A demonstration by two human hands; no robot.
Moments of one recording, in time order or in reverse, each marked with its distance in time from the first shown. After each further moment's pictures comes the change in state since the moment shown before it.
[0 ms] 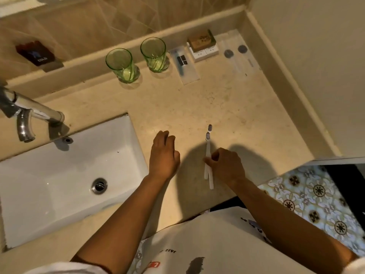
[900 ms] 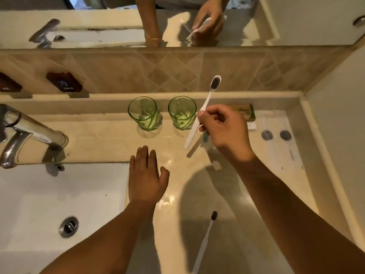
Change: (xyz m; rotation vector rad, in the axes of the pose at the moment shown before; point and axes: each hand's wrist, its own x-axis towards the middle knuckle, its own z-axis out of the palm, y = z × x) left_hand 0.129 -0.035 -0.014 0.222 0.391 -0.381; right_hand 0.197 -0.208 -0.139 0.696 -0.054 -0.607
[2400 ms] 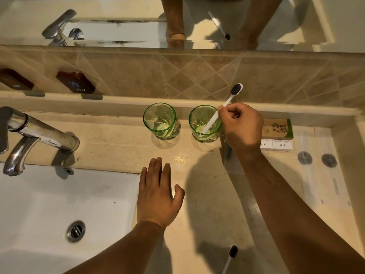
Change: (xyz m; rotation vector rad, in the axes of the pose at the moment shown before) left_hand 0.013 -0.004 0.013 0.023 -0.005 -0.037; right_hand 0.107 0.059 0.047 -0.259 0.213 -0.106
